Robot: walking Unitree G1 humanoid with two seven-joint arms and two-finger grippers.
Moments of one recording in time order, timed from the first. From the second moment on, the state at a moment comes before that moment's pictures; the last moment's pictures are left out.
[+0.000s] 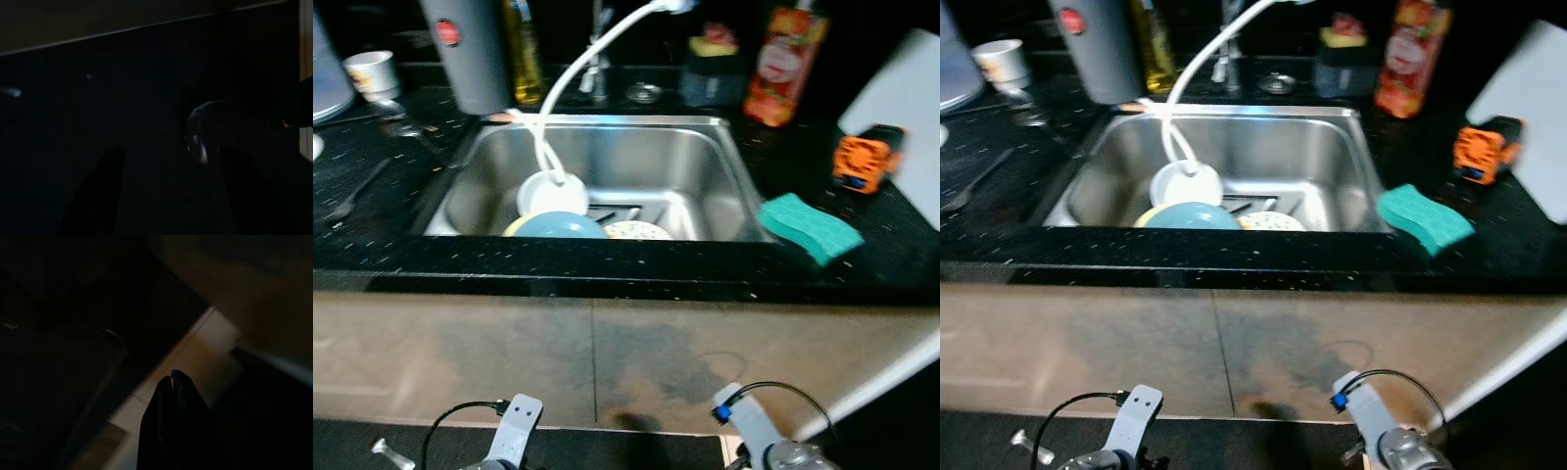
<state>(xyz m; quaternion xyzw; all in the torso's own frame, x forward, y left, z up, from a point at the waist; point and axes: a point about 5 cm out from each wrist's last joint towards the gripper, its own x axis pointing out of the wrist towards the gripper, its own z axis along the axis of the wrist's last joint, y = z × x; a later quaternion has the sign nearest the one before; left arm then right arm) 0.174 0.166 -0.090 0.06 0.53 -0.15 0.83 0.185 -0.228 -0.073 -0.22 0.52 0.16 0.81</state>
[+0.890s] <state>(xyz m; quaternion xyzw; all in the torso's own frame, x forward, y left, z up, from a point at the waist) 0.177 0.166 -0.089 0.10 0.52 -0.17 0.83 0.142 -0.243 -0.091 -0.19 0.52 0.03 0.83</state>
